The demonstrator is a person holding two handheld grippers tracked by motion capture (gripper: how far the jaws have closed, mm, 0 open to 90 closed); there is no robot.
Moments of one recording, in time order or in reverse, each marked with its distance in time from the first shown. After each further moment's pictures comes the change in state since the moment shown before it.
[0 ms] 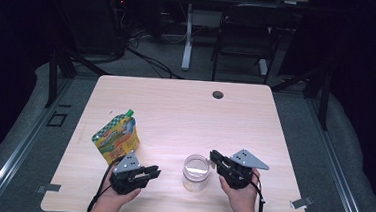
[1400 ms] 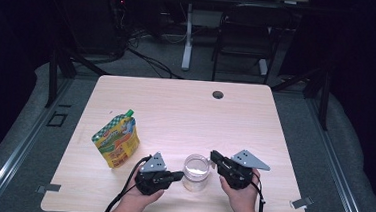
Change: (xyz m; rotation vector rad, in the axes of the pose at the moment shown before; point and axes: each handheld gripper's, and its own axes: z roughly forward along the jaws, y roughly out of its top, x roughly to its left) left arm -0.032 0.025 0.041 0.016 -0.125 0.022; right arm -0.001 -0.001 -0.001 -0.007 0.005 0.011
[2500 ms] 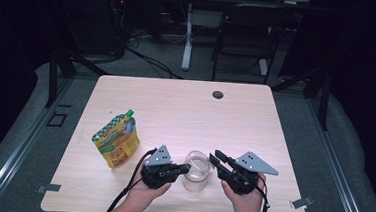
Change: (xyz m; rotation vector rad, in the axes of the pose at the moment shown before) left arm -0.004 0.027 0.004 -0.056 0.008 0.014; right arm 0.020 0.023 -0.031 -0.039 0.032 -0.023
